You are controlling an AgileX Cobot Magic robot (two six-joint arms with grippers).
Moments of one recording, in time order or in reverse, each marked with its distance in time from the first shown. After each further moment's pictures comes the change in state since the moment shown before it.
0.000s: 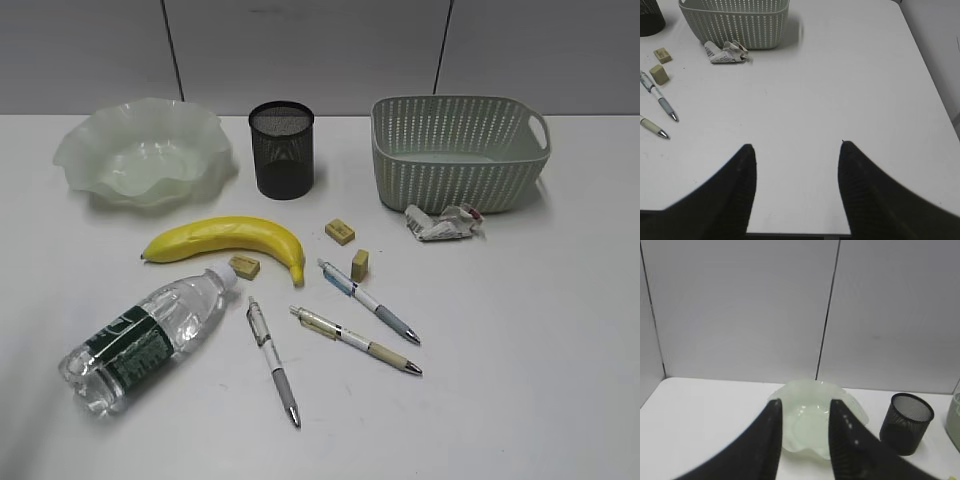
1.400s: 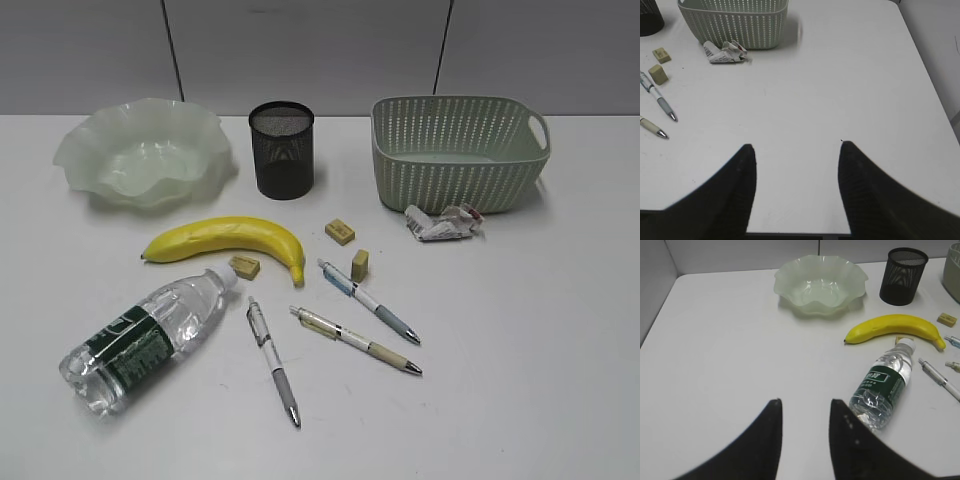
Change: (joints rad) left arm 0.000 -0.623 0.084 0.132 0.820 -0.003; right arm 0.000 0.000 0.000 -0.003 0.000 0.000
